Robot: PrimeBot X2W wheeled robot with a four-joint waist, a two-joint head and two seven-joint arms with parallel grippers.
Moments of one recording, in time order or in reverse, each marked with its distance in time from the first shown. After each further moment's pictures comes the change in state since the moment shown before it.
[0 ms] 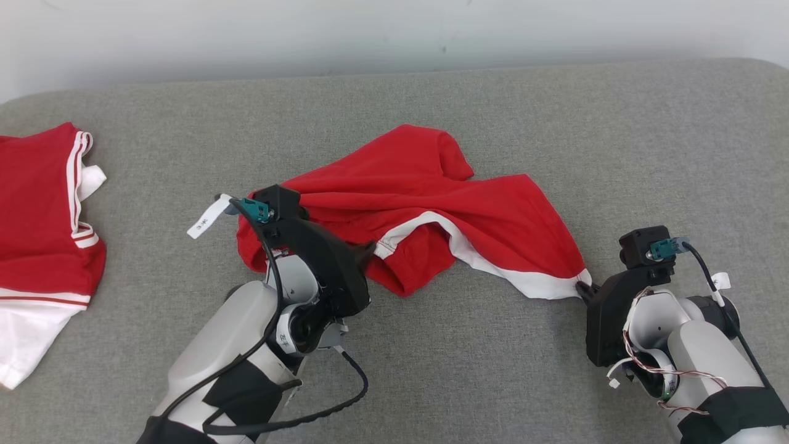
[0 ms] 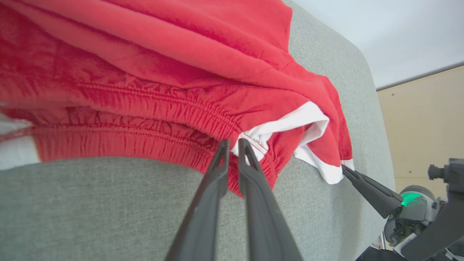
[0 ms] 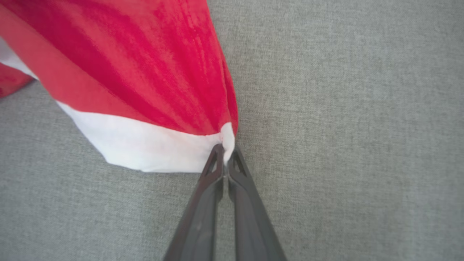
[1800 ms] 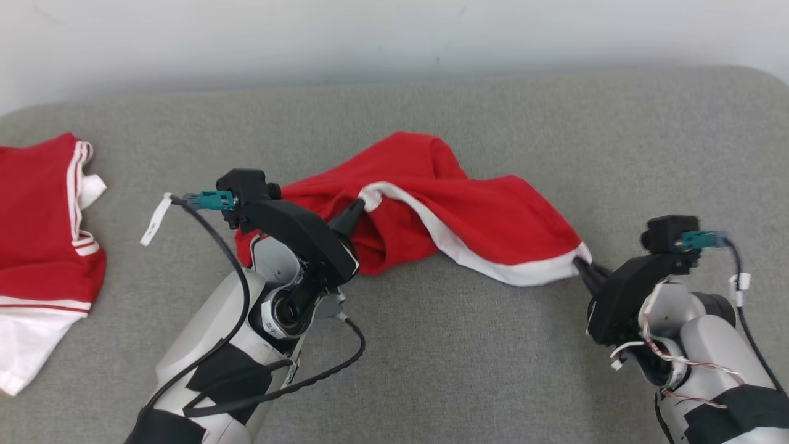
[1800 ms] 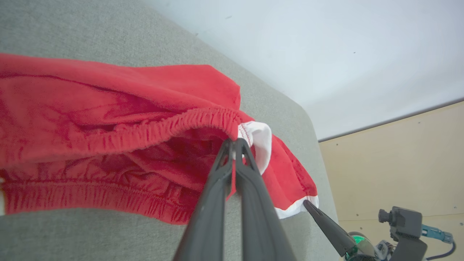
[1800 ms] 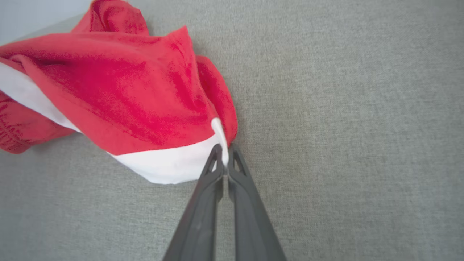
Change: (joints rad) left arm -0.022 0.000 0.041 0.001 -0.164 -0.048 -0.160; right arm 0.014 0.042 -0.084 -0.055 0.119 -0.005 -0.051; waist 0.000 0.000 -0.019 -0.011
